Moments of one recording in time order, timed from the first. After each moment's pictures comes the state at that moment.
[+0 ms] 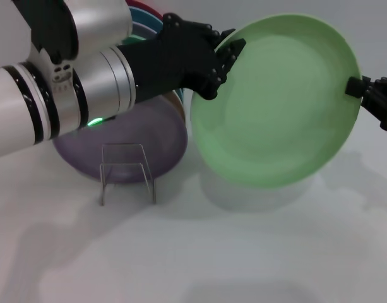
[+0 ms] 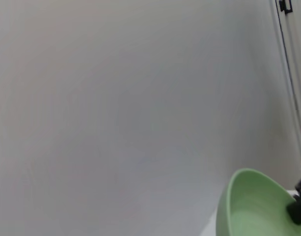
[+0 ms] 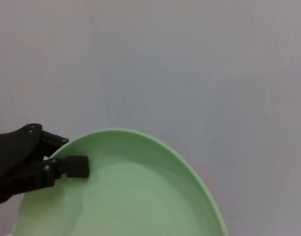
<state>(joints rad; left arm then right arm) -0.26 -2.07 -1.42 -1.72 1.93 -0.70 1.19 0.04 2.08 2.03 1.43 -1.50 1.23 -1.38</state>
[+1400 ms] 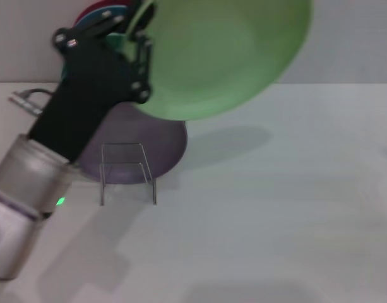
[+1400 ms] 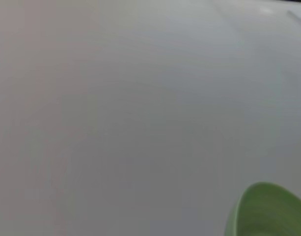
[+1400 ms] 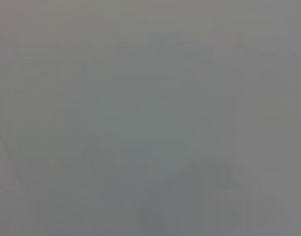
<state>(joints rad) -0.21 -1.99 -0.94 -0.98 2.89 1.23 0.36 0.13 2.07 2.57 0.91 -1.28 1.57 -1.47</state>
